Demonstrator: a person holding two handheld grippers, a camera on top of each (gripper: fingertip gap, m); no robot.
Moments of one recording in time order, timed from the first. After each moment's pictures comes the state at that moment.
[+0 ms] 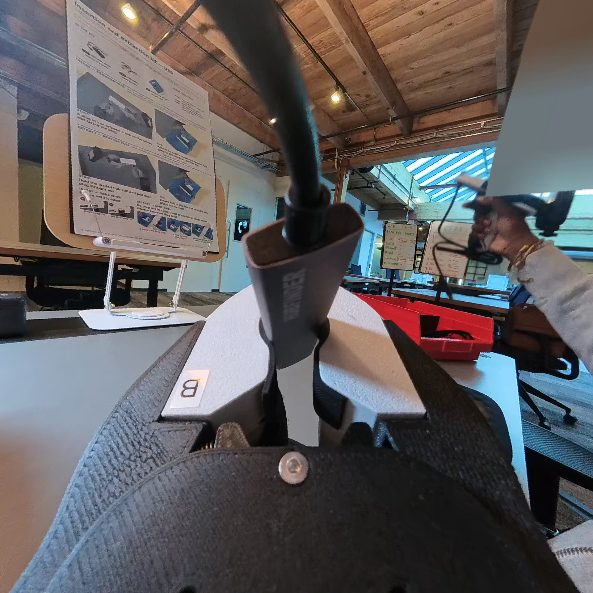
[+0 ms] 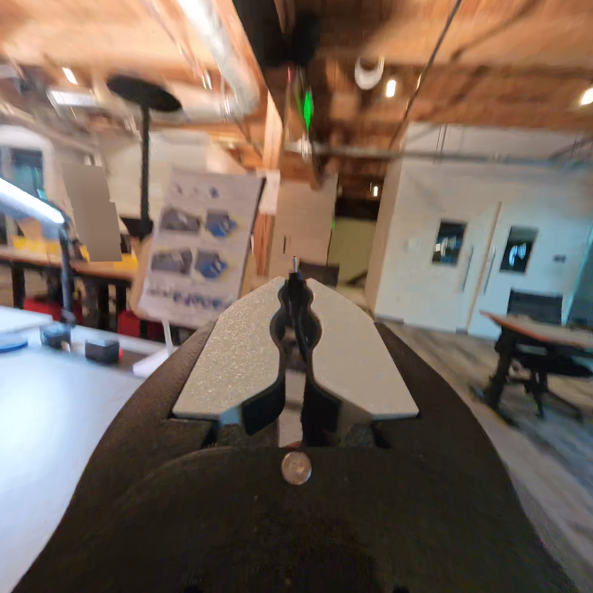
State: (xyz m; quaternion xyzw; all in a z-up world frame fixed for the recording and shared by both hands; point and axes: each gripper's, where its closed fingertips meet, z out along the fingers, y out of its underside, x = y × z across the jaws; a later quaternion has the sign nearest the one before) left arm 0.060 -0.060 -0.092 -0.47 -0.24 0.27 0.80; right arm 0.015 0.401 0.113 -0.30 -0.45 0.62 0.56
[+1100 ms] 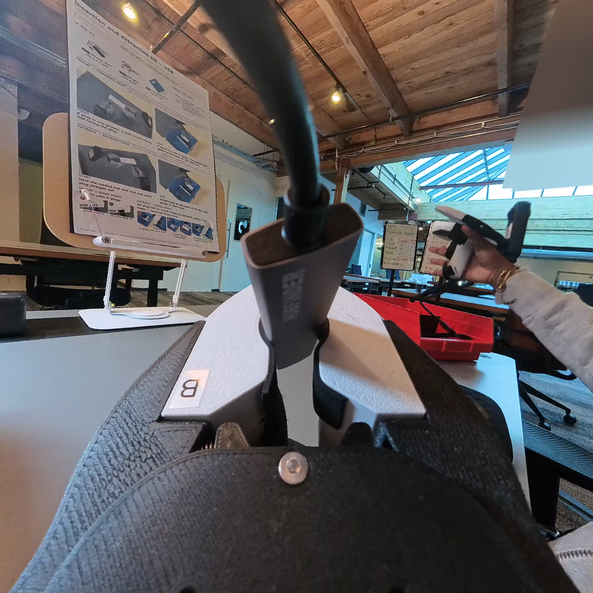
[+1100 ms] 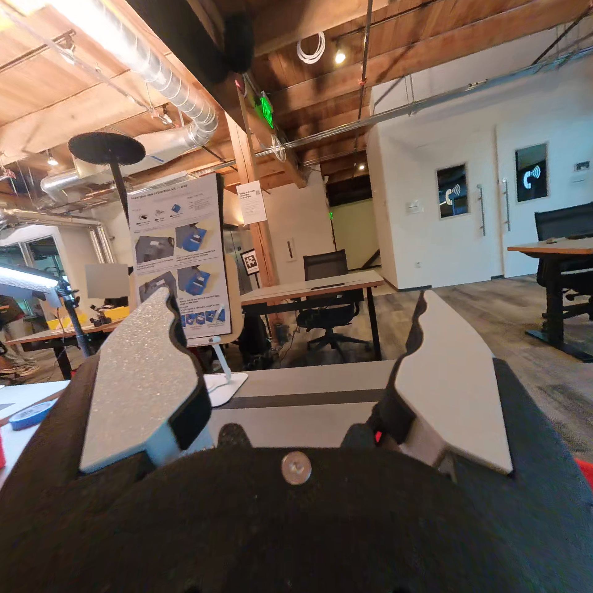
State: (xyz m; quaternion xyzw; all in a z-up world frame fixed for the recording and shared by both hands) left arm 0.059 -0.060 -0.093 -0.47 -0.24 0.27 0.80; right arm -0.034 0.463 0.059 -0.40 -0.37 0.69 0.48
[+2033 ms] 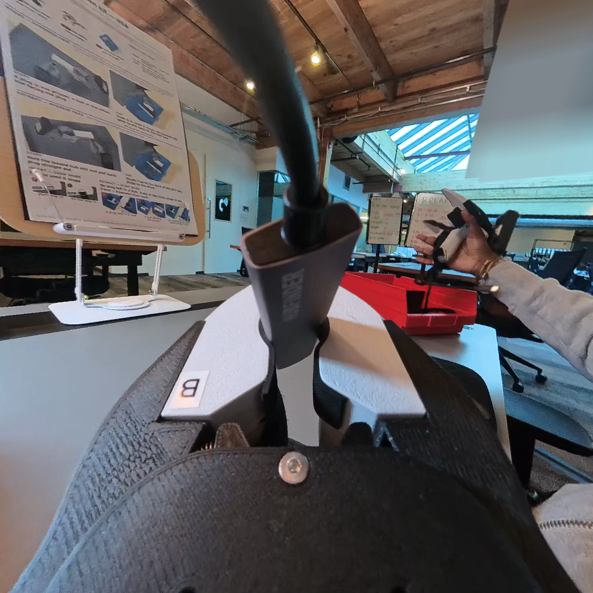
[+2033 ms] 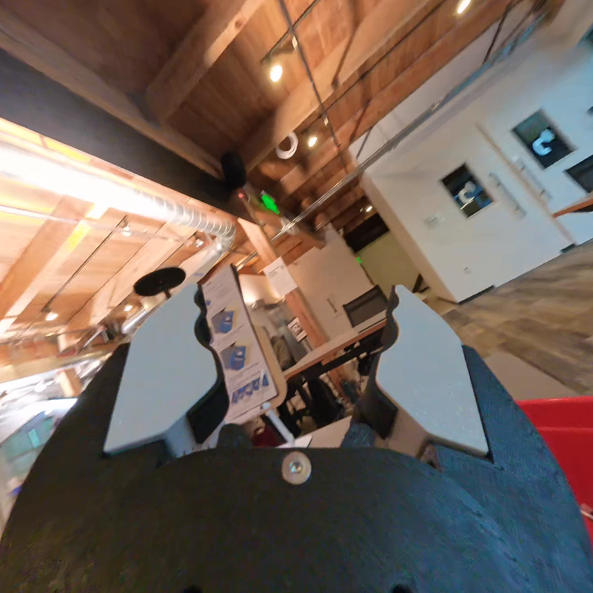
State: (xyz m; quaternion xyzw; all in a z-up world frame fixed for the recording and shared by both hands) left arm 0.059 -0.040 -0.097 -0.52 -0.23 0.25 0.79; right arm -0.010 0.520 0.044 -0.41 -0.20 0.81 0.38
